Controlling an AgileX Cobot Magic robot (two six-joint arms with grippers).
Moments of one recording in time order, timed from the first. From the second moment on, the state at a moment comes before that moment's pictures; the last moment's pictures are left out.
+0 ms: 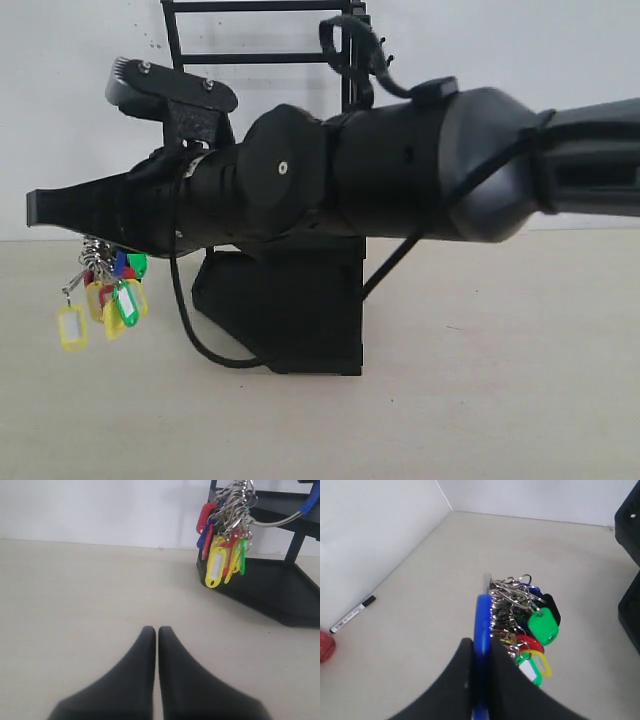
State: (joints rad) left arm 0.00 0.00 0.00 -0.15 0.29 0.07; right arm 0.78 1.86 -1.48 0.49 0.12 -0.07
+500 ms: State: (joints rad) left arm 0.00 0.00 0.00 -0.15 0.29 0.07; right arm 0.78 1.46 -1.17 0.49 0.14 -0.23
